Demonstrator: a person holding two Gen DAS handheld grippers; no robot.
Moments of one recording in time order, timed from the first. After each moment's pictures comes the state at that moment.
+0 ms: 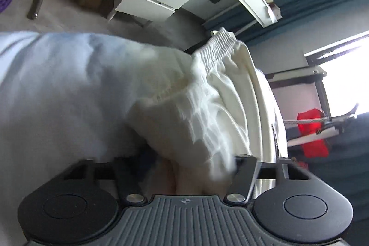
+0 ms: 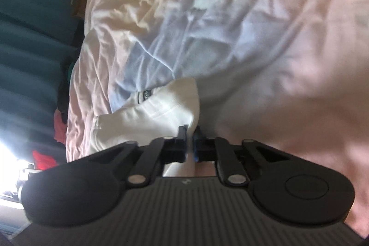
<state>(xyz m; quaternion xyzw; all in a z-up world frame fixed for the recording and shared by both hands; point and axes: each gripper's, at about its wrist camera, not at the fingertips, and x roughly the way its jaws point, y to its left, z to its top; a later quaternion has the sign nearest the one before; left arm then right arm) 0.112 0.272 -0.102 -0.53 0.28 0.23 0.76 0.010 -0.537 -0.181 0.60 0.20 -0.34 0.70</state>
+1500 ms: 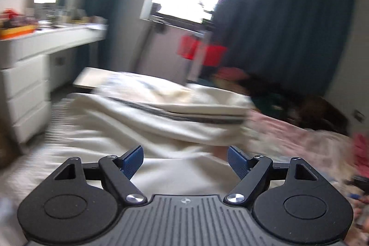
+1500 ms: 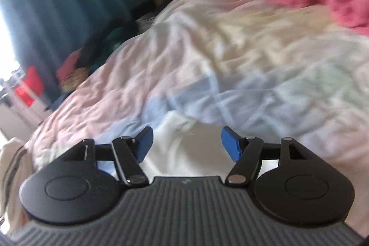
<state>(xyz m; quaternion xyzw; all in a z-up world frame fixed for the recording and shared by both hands) -0.026 0.093 0.044 -0.11 0.25 -0.06 0.96 0.060 -0.532 -0.115 0.31 0.25 -0.26 0.88</state>
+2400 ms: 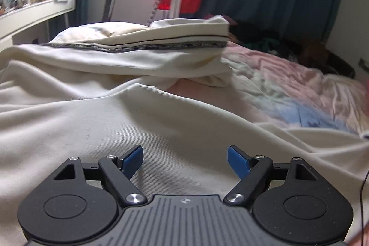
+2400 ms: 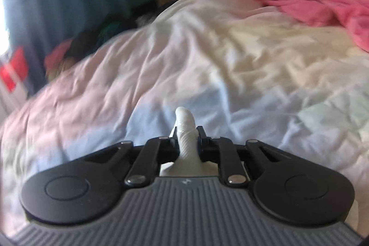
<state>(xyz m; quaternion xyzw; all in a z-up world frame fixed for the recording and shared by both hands) 0.077 -0.021 -0.099 -0.06 0.34 -0.05 0.94 0.115 -0.544 -0.148 0.24 0.24 -0.32 0.88</state>
